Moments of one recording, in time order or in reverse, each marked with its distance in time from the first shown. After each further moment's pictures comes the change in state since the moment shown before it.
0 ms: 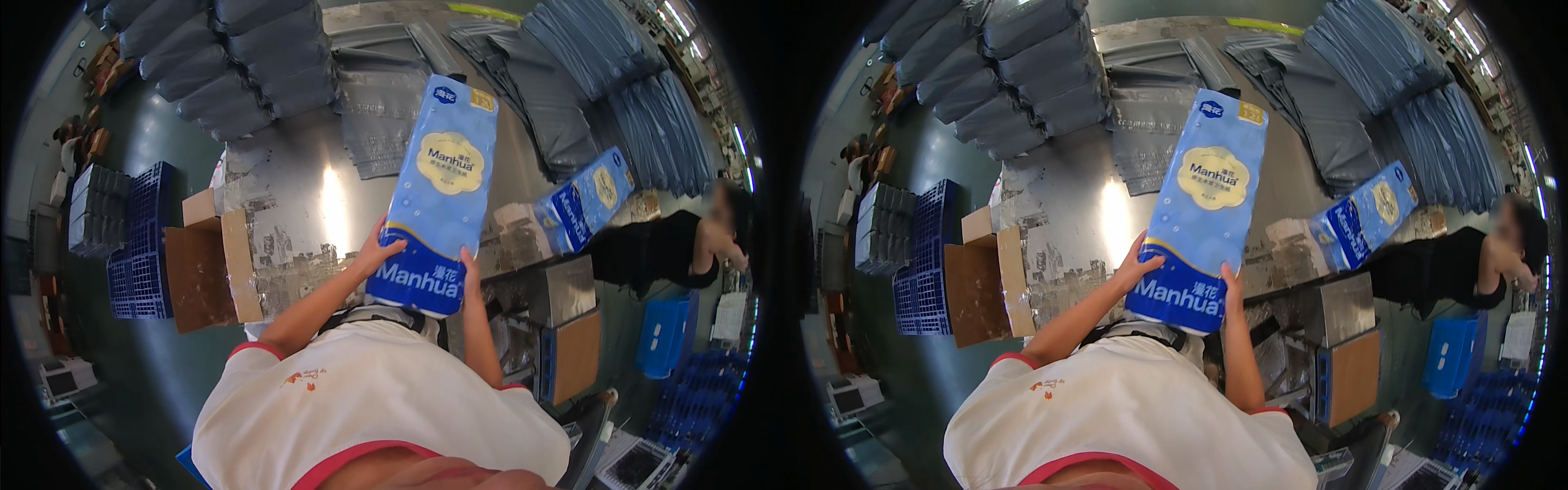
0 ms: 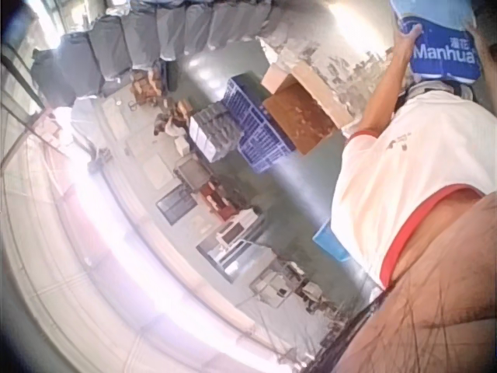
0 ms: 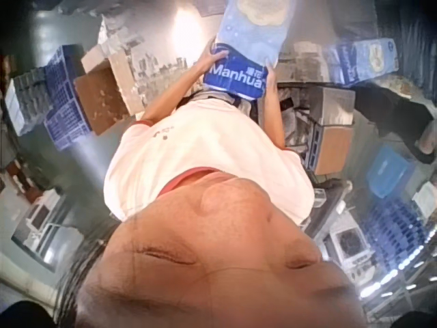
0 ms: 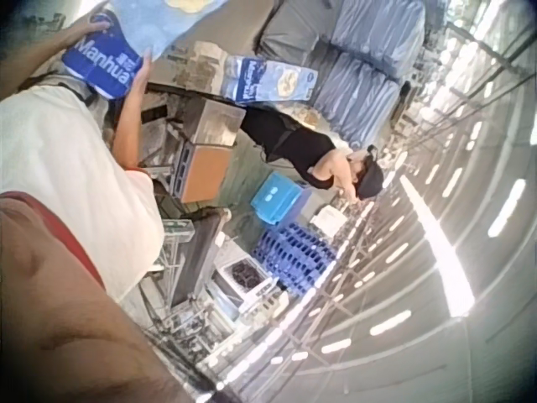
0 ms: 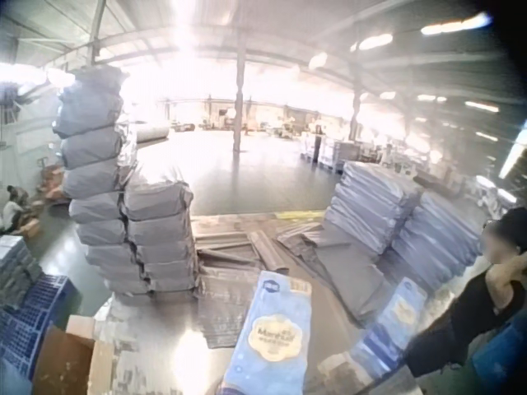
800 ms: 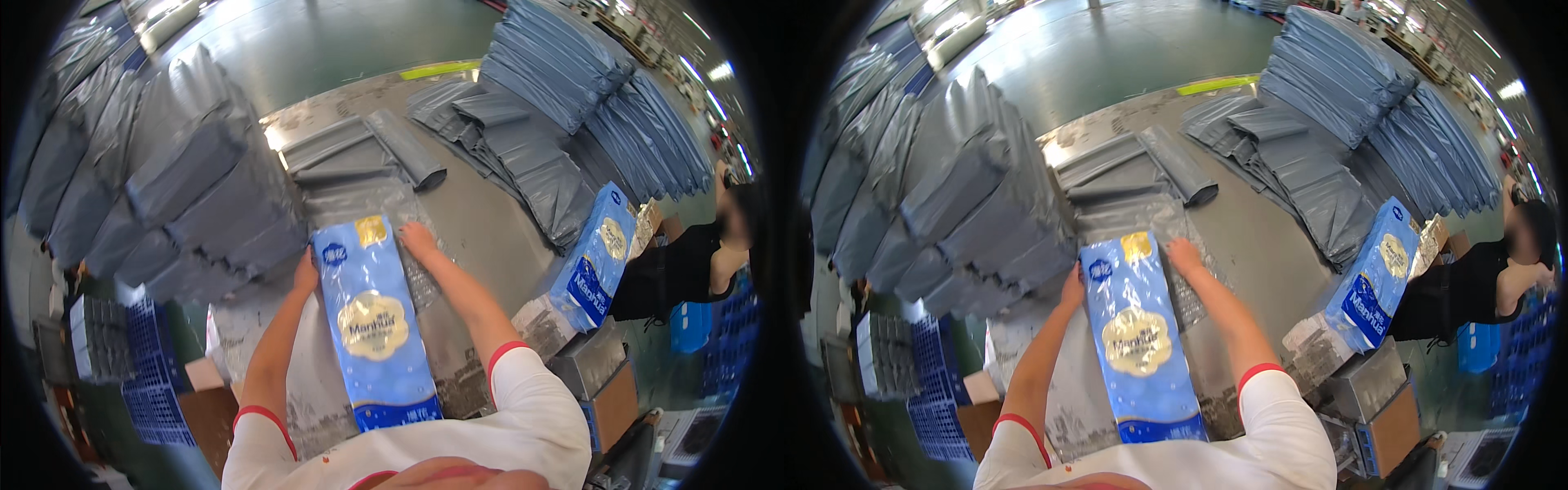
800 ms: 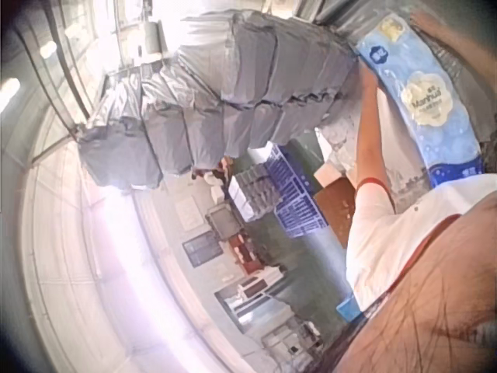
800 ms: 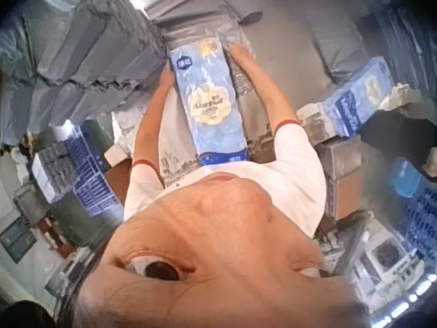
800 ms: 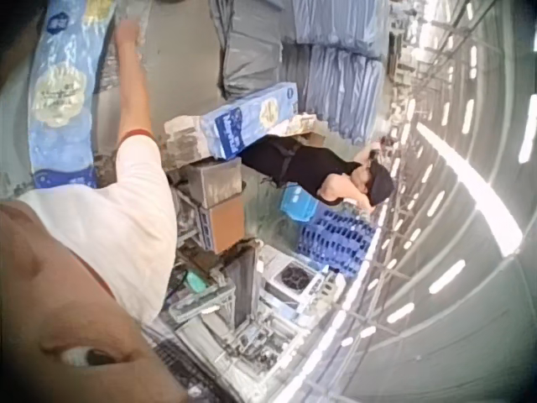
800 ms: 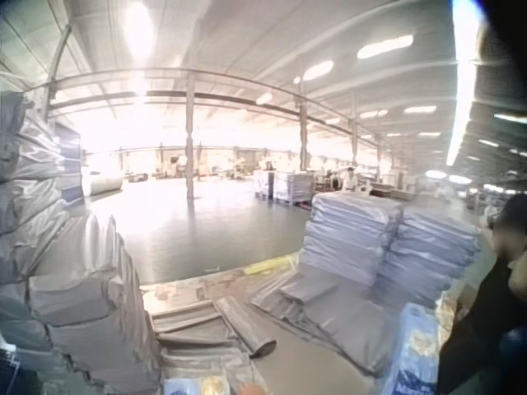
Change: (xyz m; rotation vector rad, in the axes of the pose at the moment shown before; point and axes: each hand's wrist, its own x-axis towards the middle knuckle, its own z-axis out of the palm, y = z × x) left_hand 0.339 0.022 -0.267 1.115 0.314 0.210; right_hand 0.433 -0.008 0.130 -1.674 -0.148 -0.845
